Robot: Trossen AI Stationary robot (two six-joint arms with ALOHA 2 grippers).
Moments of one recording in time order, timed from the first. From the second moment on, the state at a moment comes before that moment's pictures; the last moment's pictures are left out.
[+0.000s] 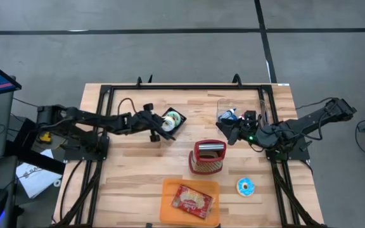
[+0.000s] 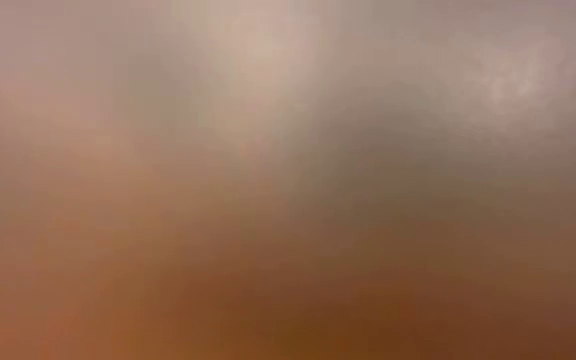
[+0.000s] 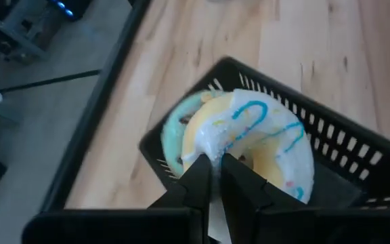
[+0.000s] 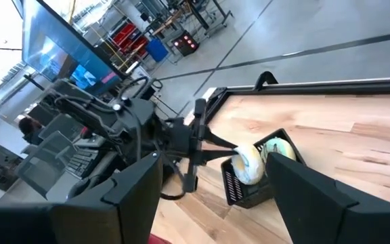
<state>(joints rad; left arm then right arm) 0.18 1.37 0.54 0.21 -0.36 0.34 0.41 0.99 0.81 -0.11 0.92 0.94</state>
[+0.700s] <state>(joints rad) 0.17 1.44 0.54 0.28 -0.41 0.34 0.44 1.05 0.81 -0.08 0.94 1.00</state>
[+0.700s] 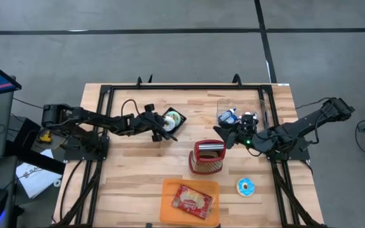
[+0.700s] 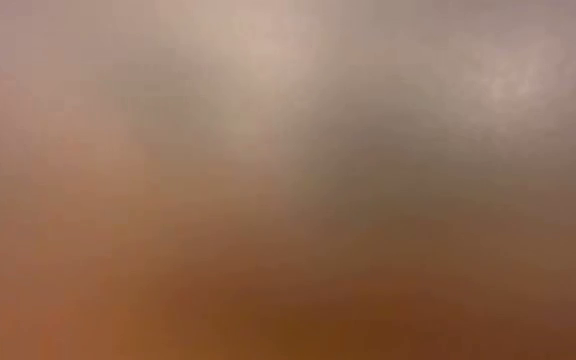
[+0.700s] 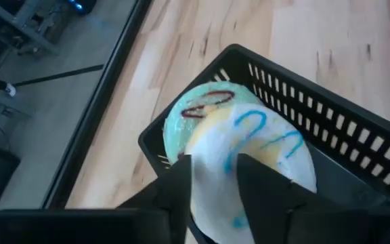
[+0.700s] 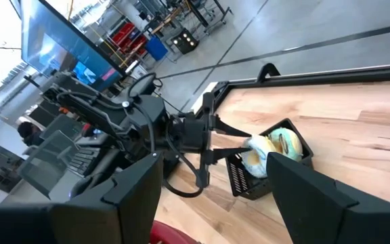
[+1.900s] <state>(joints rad) 0.06 0.66 0.54 0.34 -0.34 0.12 0.64 0.93 0.92 -0.59 0.58 1.10</state>
